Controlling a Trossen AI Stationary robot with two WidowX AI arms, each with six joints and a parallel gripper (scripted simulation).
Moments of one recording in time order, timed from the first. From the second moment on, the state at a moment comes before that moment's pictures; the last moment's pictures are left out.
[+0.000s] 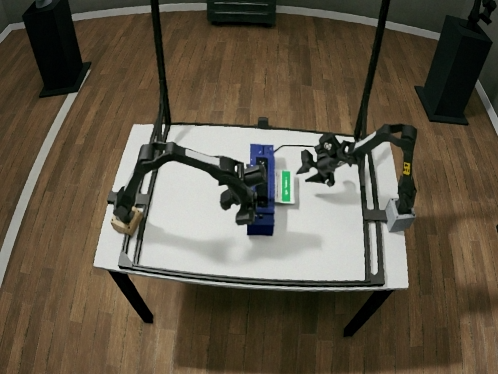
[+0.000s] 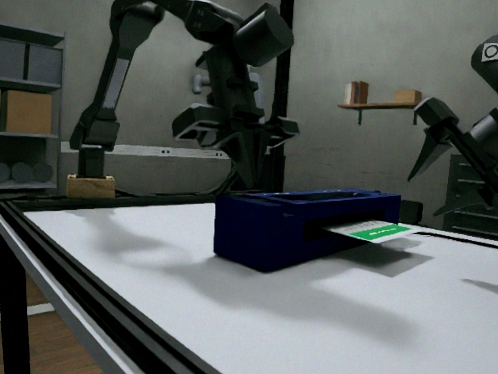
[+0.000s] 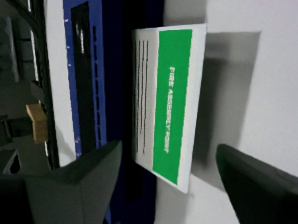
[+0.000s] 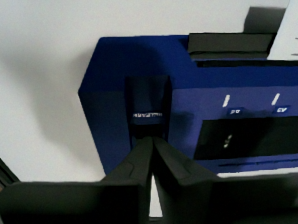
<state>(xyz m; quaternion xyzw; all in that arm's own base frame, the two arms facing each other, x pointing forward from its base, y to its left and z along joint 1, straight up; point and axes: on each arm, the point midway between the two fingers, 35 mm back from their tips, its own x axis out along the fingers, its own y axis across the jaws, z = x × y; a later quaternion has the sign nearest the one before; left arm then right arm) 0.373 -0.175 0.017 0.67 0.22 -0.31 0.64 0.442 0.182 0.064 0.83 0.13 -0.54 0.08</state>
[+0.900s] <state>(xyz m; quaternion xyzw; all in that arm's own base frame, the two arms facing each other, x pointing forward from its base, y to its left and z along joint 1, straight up) 0.412 -0.179 -0.036 0.67 0.23 -0.31 0.63 0.442 0.182 0.064 0.83 0.13 -0.54 0.08</state>
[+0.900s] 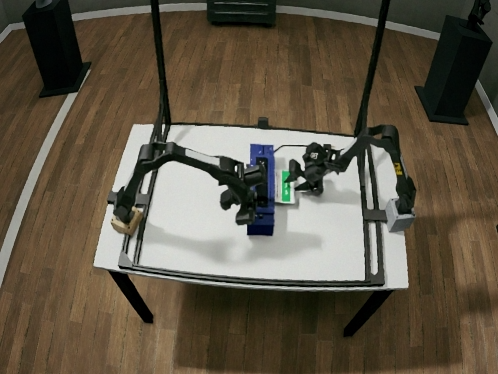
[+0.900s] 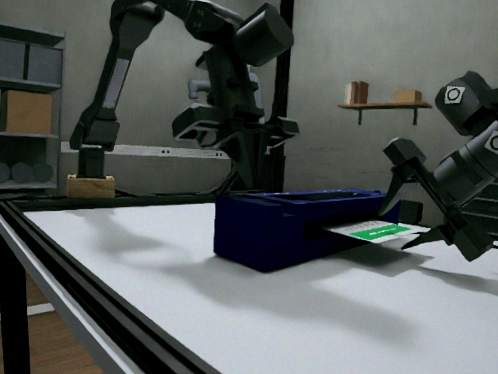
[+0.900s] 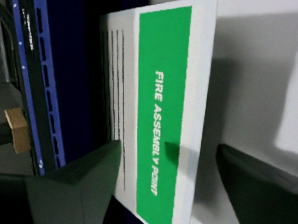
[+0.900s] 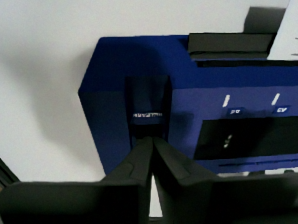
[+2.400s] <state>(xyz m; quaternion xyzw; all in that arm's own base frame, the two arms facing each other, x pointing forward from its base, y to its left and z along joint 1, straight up) 0.413 -0.180 -0.039 0.67 0.23 -0.32 0.63 0.461 0.190 0.039 0.84 0.13 -0.52 0.08</state>
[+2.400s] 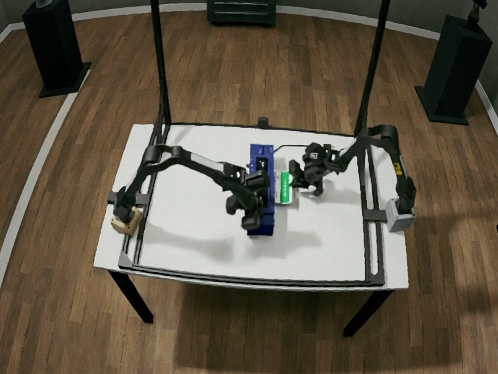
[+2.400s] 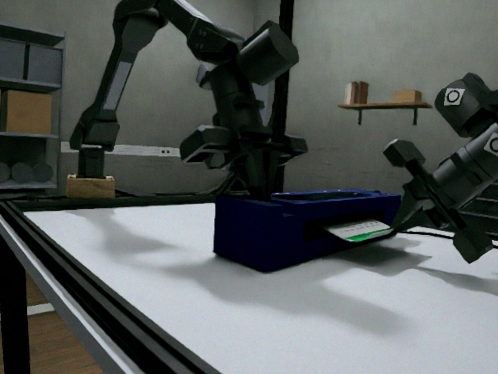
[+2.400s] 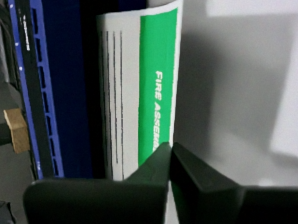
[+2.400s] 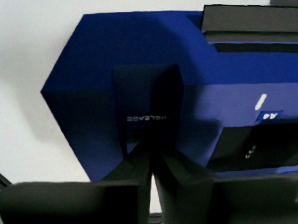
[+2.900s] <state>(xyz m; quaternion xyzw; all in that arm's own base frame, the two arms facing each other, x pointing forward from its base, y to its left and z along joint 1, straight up) 0.408 -0.179 -0.022 0.67 0.22 -0.31 0.64 0.461 0.190 0.039 0.84 0.13 -0.52 0.08</state>
